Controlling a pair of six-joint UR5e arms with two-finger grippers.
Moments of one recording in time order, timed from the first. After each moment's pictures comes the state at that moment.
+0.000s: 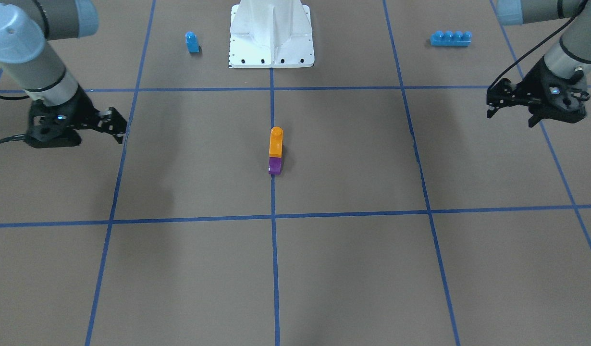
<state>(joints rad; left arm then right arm) -1.16 -1.56 -2.00 -1.54 -2.26 -0.22 0.94 -1.48 1.98 -1.56 2.14 0.73</state>
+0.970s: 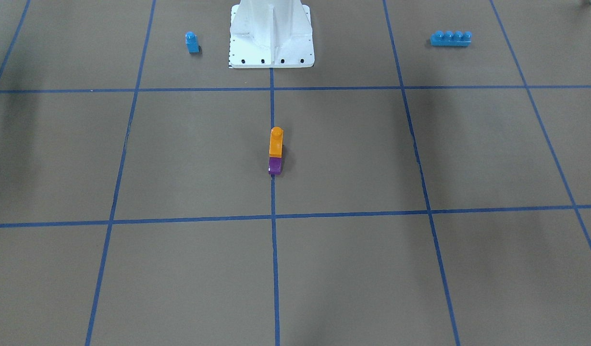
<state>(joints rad) -1.54 -1.52 -1.71 -1.54 -2.37 0.37 1.46 -1.75 1.81 -1.56 2.31 -0.09</state>
